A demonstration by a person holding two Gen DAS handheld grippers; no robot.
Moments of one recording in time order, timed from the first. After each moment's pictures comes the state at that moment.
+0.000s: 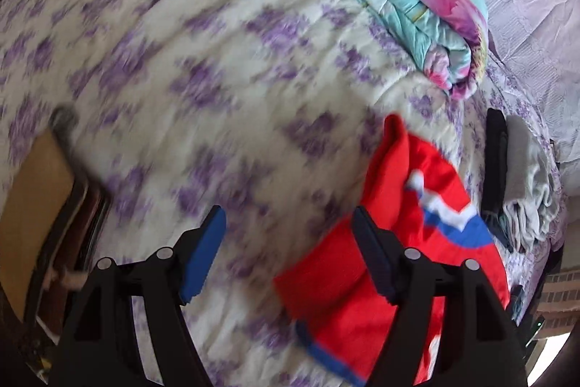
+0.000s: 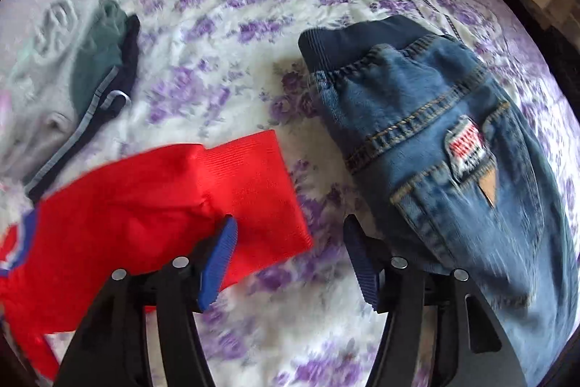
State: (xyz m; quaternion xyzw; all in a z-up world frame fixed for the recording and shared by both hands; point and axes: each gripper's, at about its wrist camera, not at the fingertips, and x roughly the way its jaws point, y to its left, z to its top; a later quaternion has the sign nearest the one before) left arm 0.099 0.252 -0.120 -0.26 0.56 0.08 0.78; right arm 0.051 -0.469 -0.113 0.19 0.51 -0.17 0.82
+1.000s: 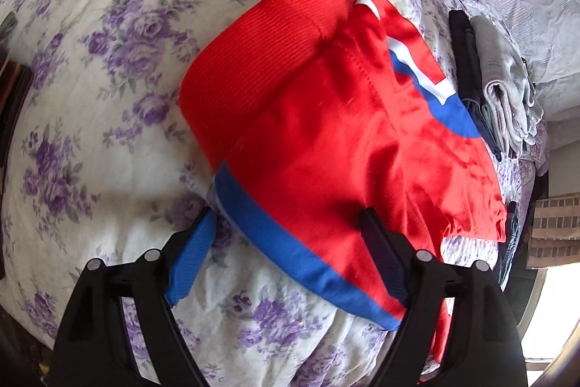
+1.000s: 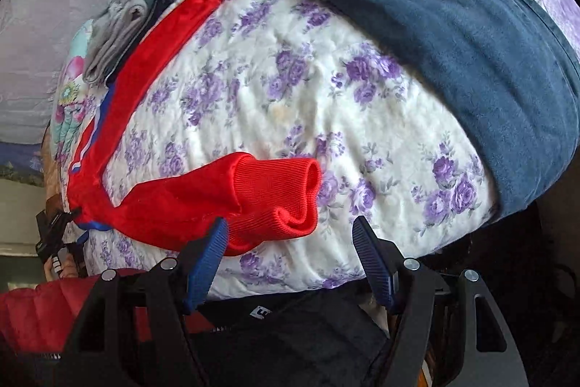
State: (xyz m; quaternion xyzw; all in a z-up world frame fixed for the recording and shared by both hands) left arm 0.052 0.177 -0.163 -0.25 0.62 -0.03 0.74; right arm -0.234 -0.412 -0.107 0.33 0.56 -0.10 0.75
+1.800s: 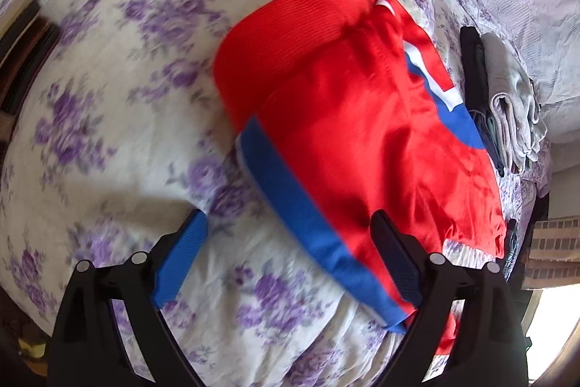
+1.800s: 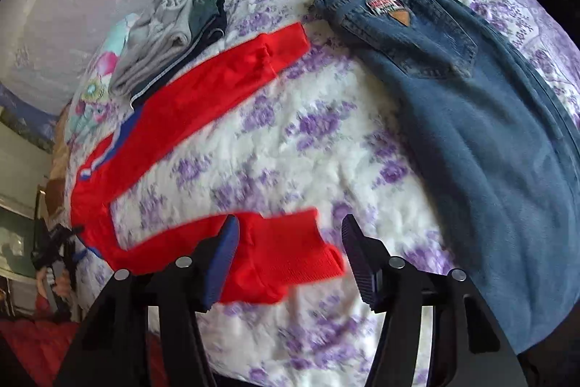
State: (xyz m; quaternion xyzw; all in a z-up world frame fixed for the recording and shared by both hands) left arm 0.029 0.182 -0.164 -0.28 0.61 0.00 0.74; right arm -0.150 -0.443 -0.099 0.25 0.53 -0.06 0.81
